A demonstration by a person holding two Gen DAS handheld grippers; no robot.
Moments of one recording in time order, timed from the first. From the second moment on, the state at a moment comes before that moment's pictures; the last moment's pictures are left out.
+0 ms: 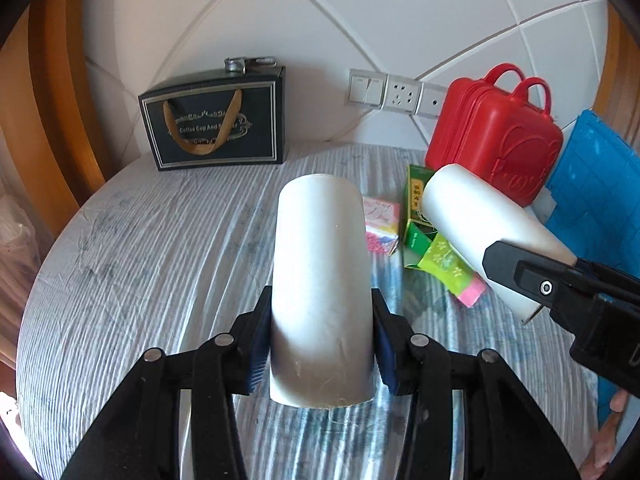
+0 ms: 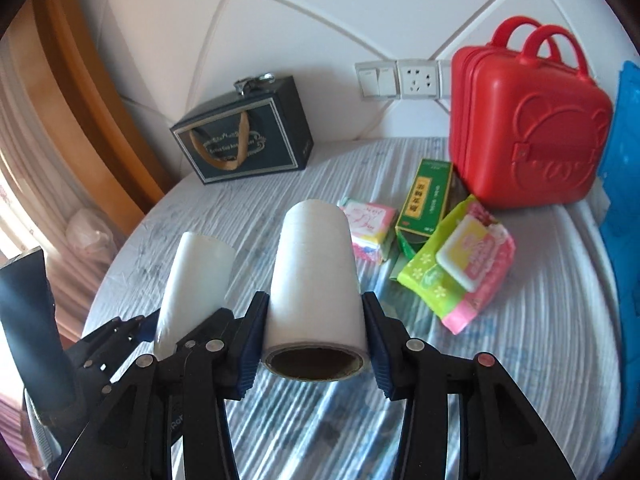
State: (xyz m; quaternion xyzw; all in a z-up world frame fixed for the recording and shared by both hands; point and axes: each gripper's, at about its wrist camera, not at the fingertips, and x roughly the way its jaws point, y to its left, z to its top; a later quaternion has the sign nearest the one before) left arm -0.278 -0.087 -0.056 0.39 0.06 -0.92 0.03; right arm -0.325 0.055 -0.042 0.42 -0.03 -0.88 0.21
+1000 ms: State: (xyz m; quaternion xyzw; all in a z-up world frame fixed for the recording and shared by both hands) left arm -0.161 0.334 0.125 0.20 -0.08 -0.95 -0.23; right arm -0.095 0.452 0.156 0.18 -0.11 -0.98 -0.02
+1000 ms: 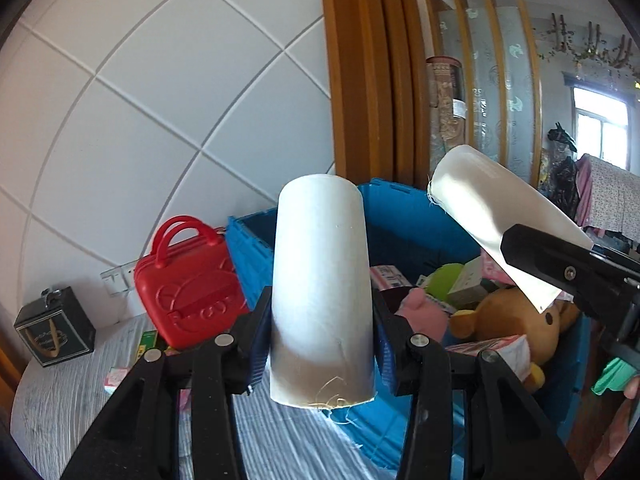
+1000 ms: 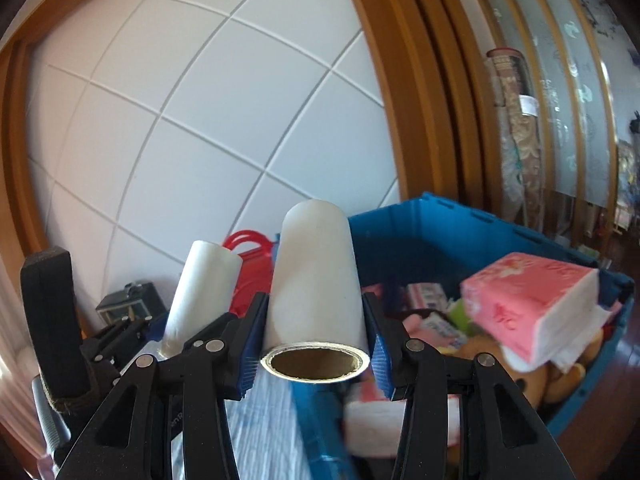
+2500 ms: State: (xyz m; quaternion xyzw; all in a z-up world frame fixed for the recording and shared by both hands) left arm -0.134 0.328 0.133 0.19 -0.07 -0.96 -0.20; right arm -0.060 0.491 0.162 0.14 -0.07 -0.98 -0.08
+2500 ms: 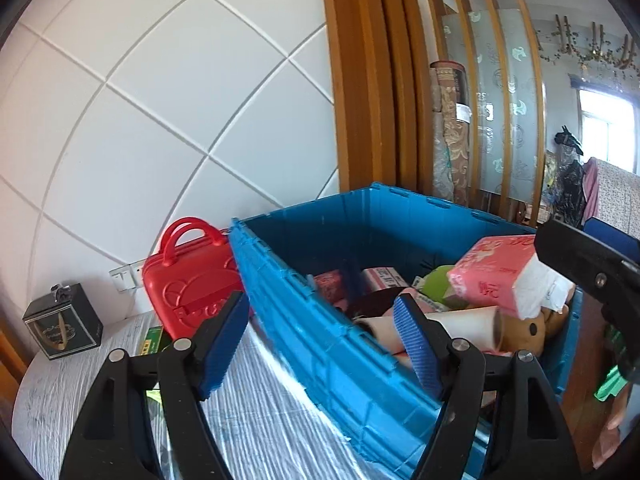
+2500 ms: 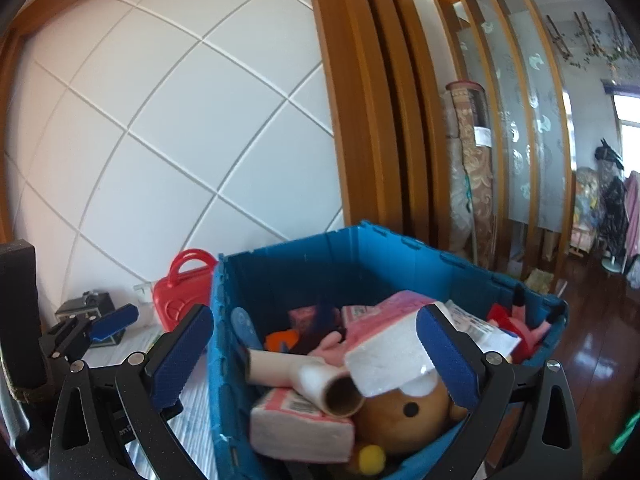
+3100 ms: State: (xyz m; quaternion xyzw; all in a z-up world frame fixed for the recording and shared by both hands) left arm -0.207 0.089 0.071 0.28 0.01 -0.96 0.02; right arm -0.184 0.290 0.122 0.22 -0.01 -0.97 0.13
